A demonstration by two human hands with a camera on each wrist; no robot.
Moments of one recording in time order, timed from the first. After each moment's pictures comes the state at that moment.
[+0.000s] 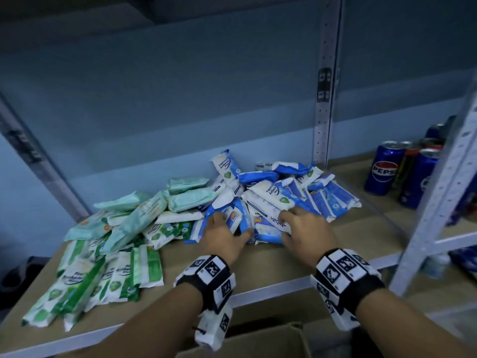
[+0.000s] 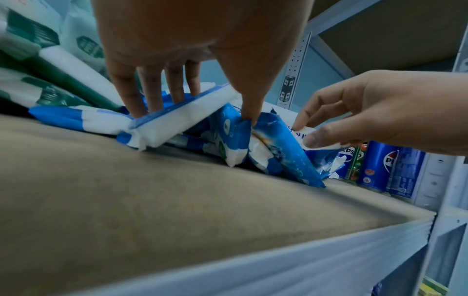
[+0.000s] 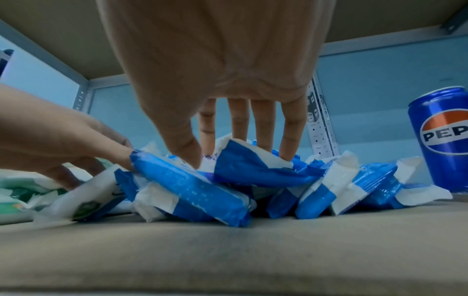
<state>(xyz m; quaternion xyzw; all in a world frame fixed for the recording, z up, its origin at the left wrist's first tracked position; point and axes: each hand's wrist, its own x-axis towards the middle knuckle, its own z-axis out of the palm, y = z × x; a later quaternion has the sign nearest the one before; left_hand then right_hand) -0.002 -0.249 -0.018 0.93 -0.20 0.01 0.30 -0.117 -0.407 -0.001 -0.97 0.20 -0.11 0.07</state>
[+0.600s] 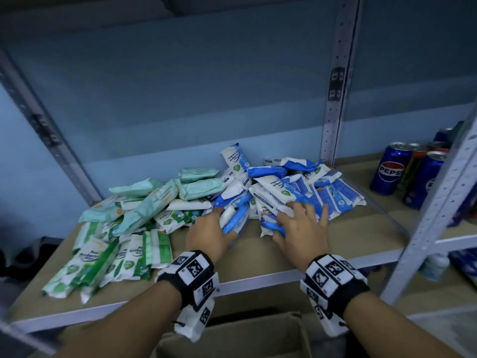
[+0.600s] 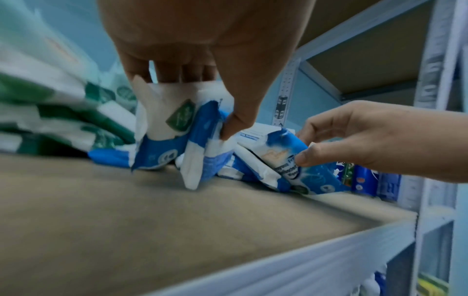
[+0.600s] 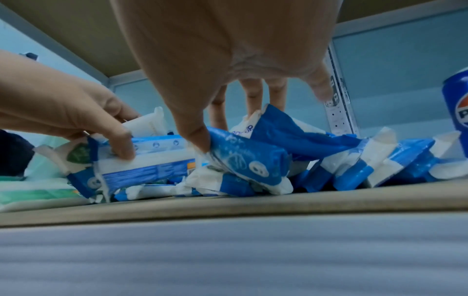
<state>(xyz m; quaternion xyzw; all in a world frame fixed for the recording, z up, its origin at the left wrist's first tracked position) -0.004 -0.197 0.002 0.94 -0.24 0.04 0.22 -0.119 -0.369 -0.016 -0.96 0.22 -0.18 0.03</state>
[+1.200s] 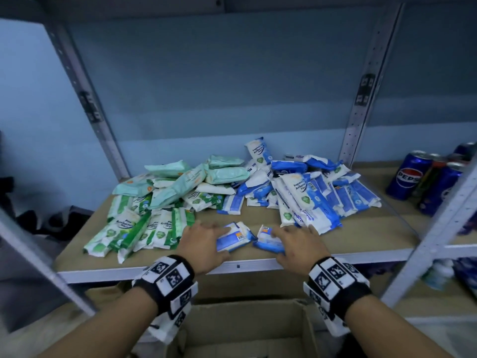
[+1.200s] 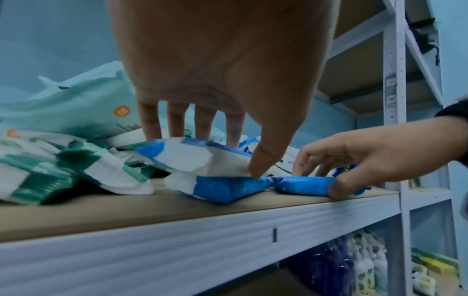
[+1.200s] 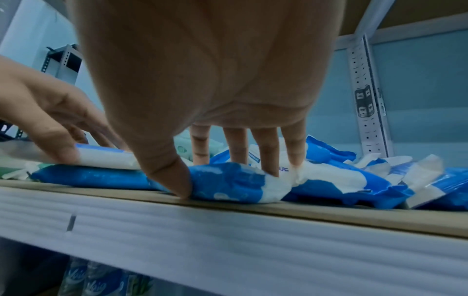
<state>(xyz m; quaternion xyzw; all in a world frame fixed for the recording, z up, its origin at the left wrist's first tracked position) -0.023 -0.098 -0.006 0.94 -0.34 -0.01 0.04 -0.133 -0.317 -0.018 -0.99 0.10 0.01 0.00</state>
